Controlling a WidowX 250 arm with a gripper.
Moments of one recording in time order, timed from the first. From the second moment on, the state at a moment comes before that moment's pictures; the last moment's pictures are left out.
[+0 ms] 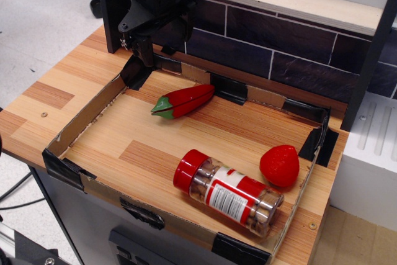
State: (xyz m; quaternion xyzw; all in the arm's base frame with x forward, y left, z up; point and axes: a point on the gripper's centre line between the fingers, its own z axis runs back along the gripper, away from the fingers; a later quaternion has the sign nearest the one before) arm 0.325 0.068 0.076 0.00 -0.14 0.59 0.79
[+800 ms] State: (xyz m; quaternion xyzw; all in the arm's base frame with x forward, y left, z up) arm 0.289 0.044 0.091 -0.02 -0.06 0.63 0.77
